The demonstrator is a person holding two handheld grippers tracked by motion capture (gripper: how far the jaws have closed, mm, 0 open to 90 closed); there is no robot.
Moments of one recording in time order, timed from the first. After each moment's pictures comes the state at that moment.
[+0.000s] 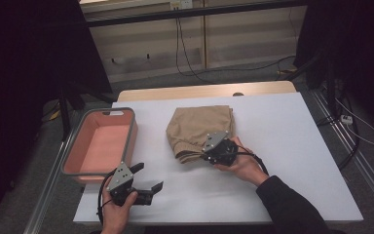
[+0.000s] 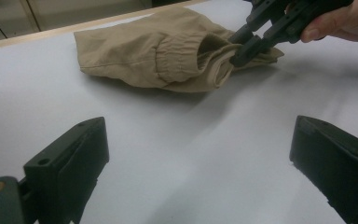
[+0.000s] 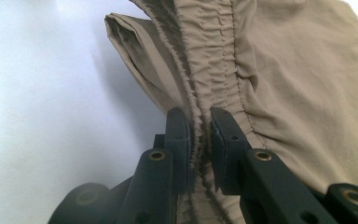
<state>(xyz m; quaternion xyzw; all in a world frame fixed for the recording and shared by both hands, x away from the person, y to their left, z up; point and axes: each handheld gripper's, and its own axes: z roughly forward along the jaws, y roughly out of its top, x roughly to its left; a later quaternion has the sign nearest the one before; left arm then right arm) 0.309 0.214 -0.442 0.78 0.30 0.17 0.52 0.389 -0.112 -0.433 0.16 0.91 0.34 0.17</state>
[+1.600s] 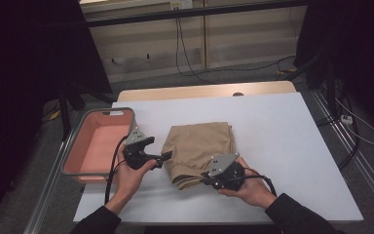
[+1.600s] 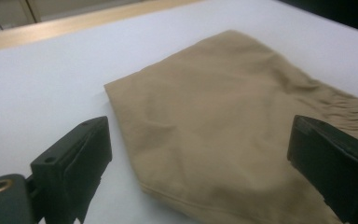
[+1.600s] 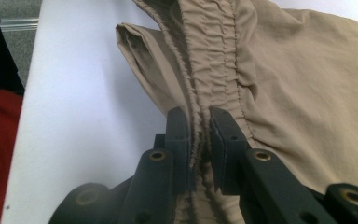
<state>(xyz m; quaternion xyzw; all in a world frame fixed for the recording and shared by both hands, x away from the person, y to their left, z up) 0.406 0.177 -0.420 0.80 0.33 0.13 0.49 0.318 -0.114 -0.426 0.12 0.91 0.39 0.12</state>
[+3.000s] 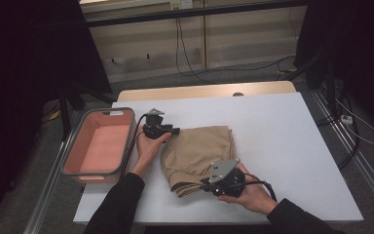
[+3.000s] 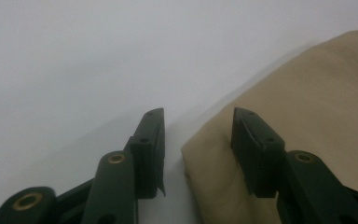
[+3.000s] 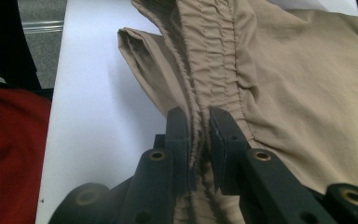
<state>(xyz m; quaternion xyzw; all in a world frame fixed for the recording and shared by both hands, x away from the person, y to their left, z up) 0.517 0.138 -0.468 0.81 0.40 0.06 0.42 0.307 -0.112 -0.431 0.12 0.91 0.39 0.10</state>
